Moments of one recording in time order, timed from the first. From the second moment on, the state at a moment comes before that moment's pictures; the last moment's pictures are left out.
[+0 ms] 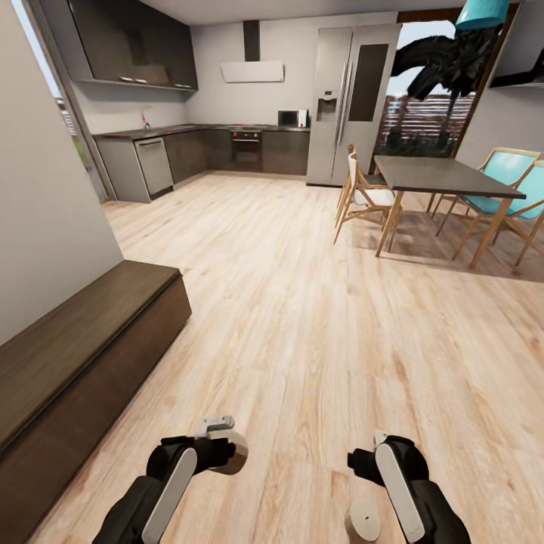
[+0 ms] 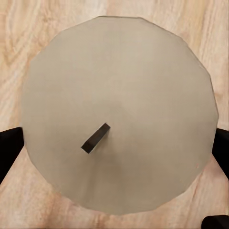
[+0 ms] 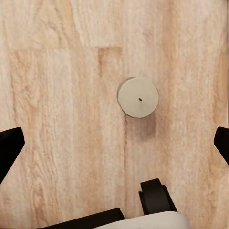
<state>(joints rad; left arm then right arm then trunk) -0.31 -0.04 -0.23 -1.27 0.47 0.87 0.34 -0.28 0.07 -0.02 -1.30 -0.45 1.01 -0.54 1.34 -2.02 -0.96</state>
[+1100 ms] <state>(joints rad) -0.31 -0.08 -0.25 -1.28 0.47 0.93 0.34 -0.27 0.07 -0.13 -1.30 -0.45 0.96 -0.54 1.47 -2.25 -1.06</state>
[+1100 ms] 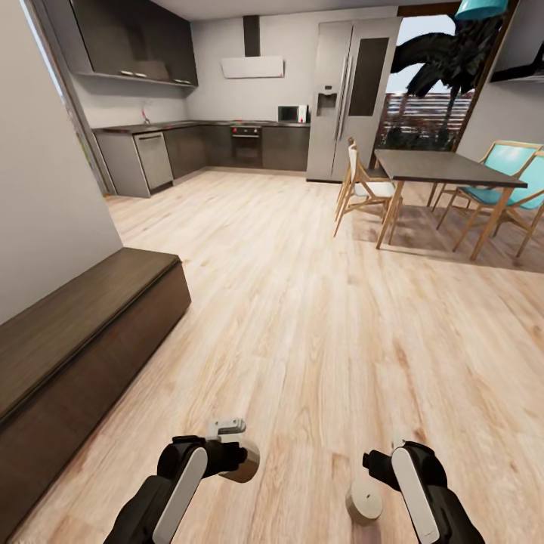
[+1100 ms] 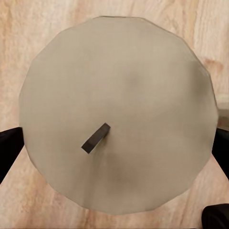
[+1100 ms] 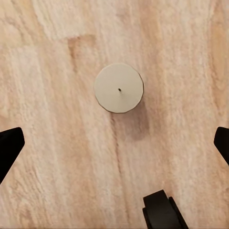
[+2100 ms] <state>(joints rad) -0.31 -0.08 -0.25 -1.31 0.48 0.93 0.34 -0.28 0.06 -0.13 -1.20 -0.46 0.91 -0.49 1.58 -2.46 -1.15</state>
